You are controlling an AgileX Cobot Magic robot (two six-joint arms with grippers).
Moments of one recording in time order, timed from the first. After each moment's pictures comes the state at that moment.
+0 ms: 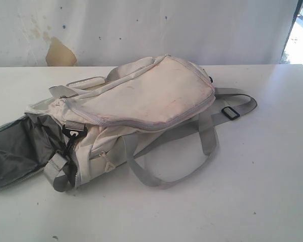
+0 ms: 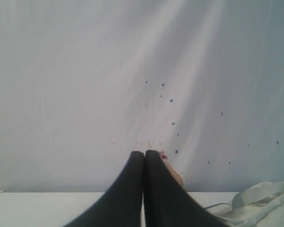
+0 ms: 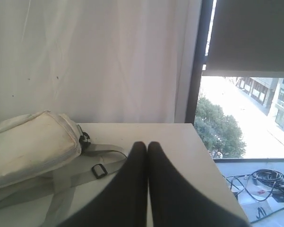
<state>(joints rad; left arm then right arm) -0.01 0.00 -0.53 0.13 0.44 -0.05 0.04 0.00 -0.61 -0.13 0.72 0.02</state>
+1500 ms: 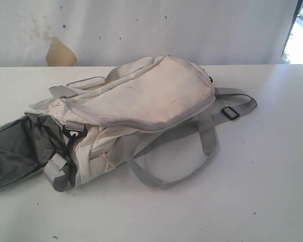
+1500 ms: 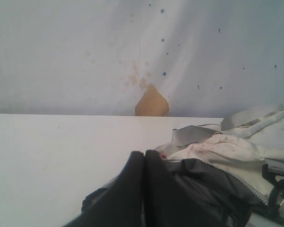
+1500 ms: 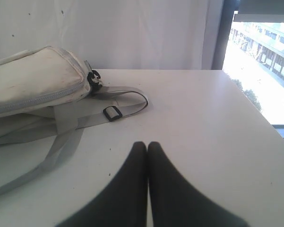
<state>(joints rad) -0.01 0.00 -0.01 0.13 0.10 -0.12 0.04 0.01 0.00 -0.11 0.22 0.05</state>
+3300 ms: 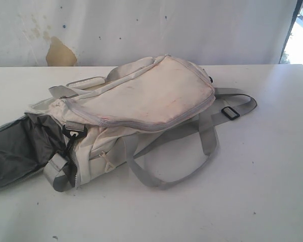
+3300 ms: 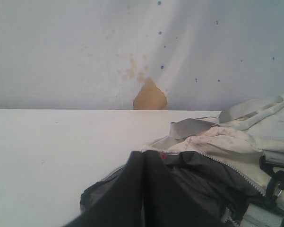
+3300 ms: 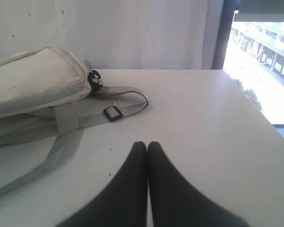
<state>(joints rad) -0.01 0.00 -0.01 0.01 0.13 0.00 0.04 0.01 0.00 -0.10 0.22 0.05</state>
